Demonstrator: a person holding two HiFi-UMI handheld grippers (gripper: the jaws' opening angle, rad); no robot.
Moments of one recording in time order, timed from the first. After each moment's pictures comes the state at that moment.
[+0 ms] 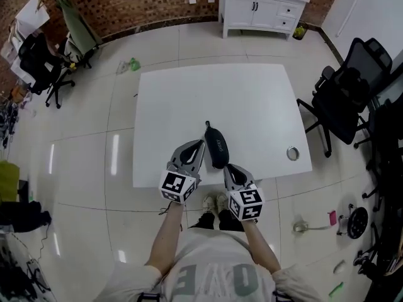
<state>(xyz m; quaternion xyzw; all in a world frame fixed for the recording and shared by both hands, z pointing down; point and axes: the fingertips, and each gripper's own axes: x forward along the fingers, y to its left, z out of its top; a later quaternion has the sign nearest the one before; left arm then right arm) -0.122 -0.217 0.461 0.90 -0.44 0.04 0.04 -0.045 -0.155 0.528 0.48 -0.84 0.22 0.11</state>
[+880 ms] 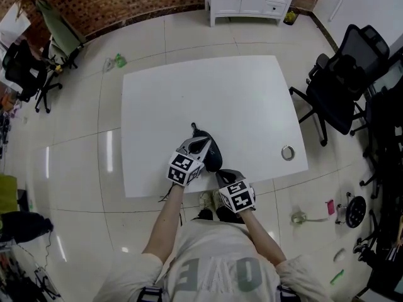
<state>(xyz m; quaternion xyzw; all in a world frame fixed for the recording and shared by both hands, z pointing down) -0.057 -0.286 0.571 0.92 -0.33 0.17 0.14 -0.039 -0.172 0.619 0.39 -0.83 0.27 0.29</state>
